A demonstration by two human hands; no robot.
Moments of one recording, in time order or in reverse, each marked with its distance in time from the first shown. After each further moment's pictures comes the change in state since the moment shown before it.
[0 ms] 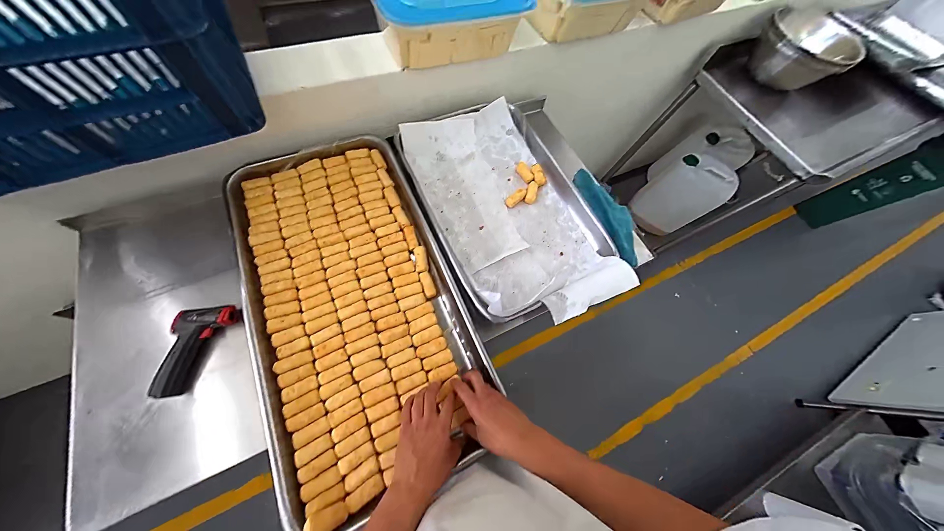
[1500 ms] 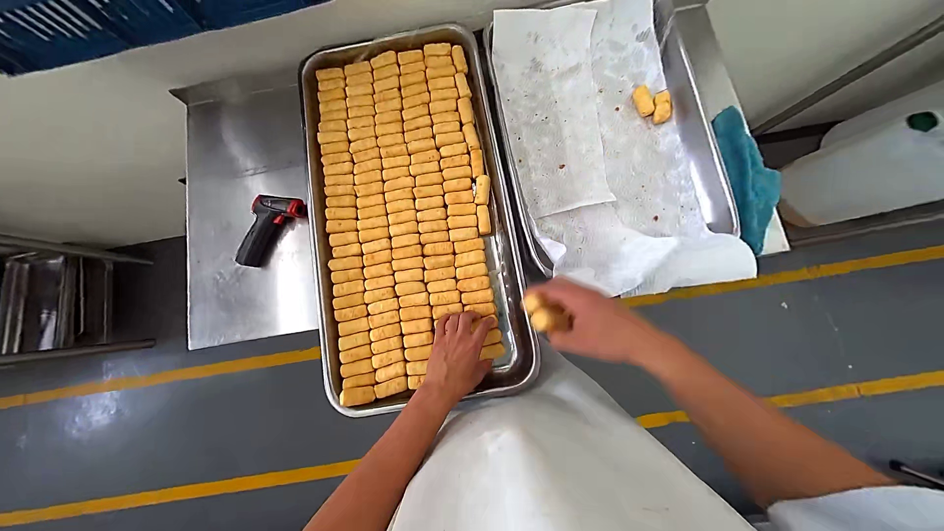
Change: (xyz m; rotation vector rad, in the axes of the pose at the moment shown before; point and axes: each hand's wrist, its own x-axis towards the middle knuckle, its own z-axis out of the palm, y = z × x) left_hand 0.020 0.010 -0.010 -0.048 -0.099 -0.145; right_hand -0.017 0.034 -0.126 0.005 0.018 -0.199
